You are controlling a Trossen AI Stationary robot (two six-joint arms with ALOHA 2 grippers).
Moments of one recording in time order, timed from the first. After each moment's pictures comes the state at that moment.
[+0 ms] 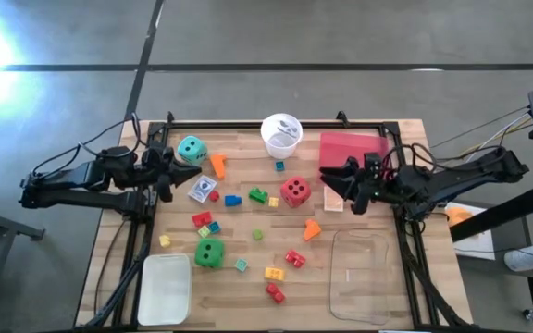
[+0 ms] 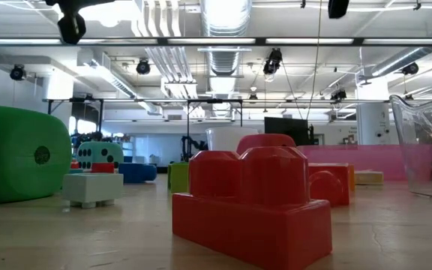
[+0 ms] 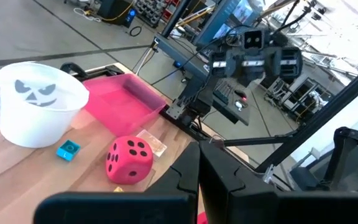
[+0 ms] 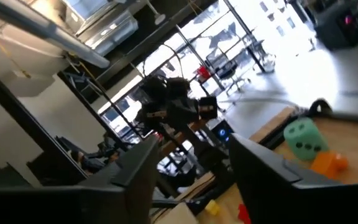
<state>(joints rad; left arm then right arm) 0.05 0.51 0.67 -0.29 -0.11 -0.59 0.25 0.93 0.68 0.45 0.47 0.62</state>
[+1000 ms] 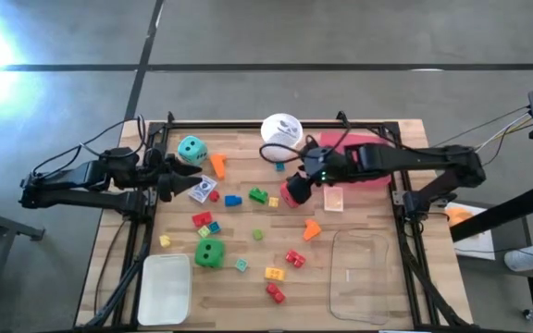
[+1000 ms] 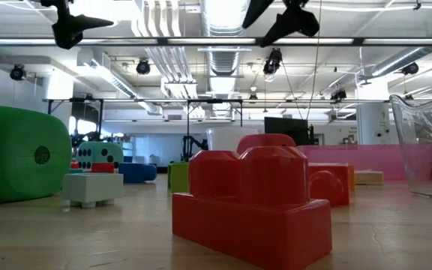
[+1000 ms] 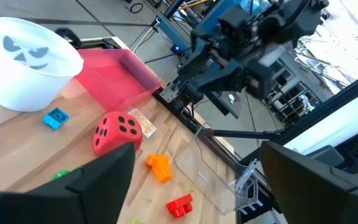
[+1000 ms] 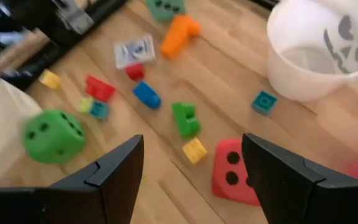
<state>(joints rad) 0.05 0.51 0.67 -0.34 -0.07 -0.73 0.02 1.50 1.48 -0.83 0.30 0.75</state>
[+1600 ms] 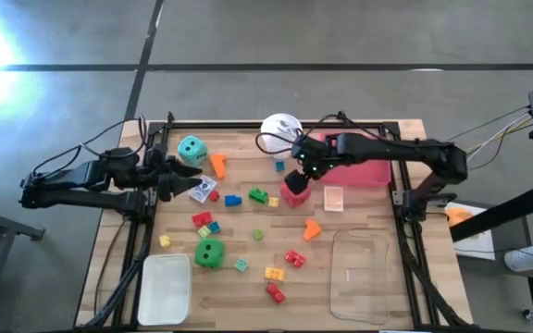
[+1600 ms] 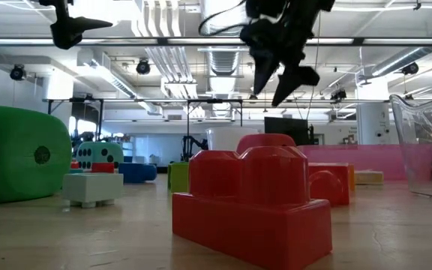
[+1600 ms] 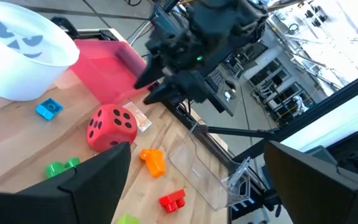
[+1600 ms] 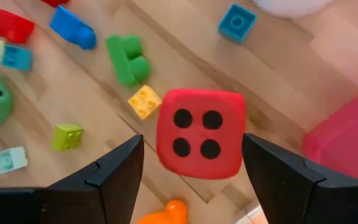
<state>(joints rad) 0.04 0.51 0.67 -0.34 -0.05 -0.78 -0.19 1.64 1.38 -0.87 -0.01 0.70</state>
